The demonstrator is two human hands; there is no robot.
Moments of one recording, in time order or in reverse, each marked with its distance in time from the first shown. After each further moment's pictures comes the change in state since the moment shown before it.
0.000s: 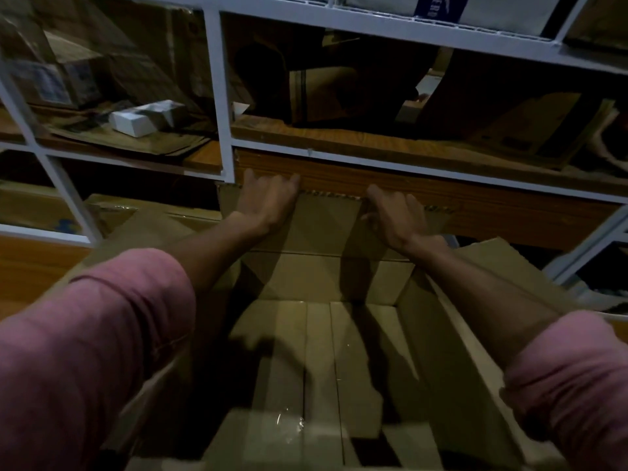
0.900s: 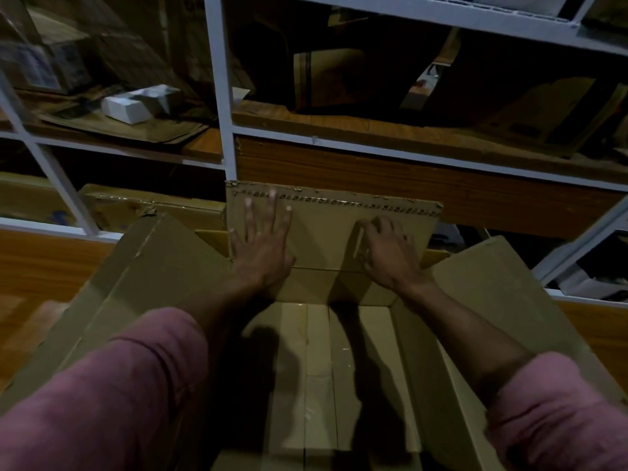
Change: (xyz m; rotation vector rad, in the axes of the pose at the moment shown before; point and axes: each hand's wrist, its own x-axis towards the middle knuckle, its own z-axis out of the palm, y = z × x) left_hand -0.062 -0.001 0.106 -0.238 -0.212 -0.172; right_hand -0.046 -0.021 0.069 -0.040 -0.175 0.180
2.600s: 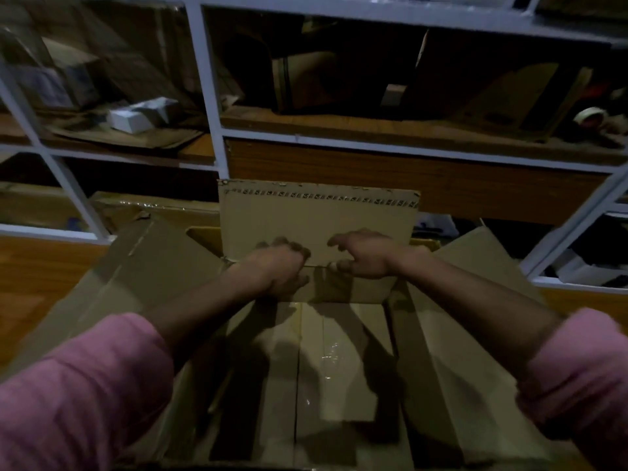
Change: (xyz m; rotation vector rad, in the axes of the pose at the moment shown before) left_hand -0.054 0.077 -0.057 0.278 -0.466 0.170; right_hand -0.023 -0.002 -0.050 0.005 -0.457 -0.257
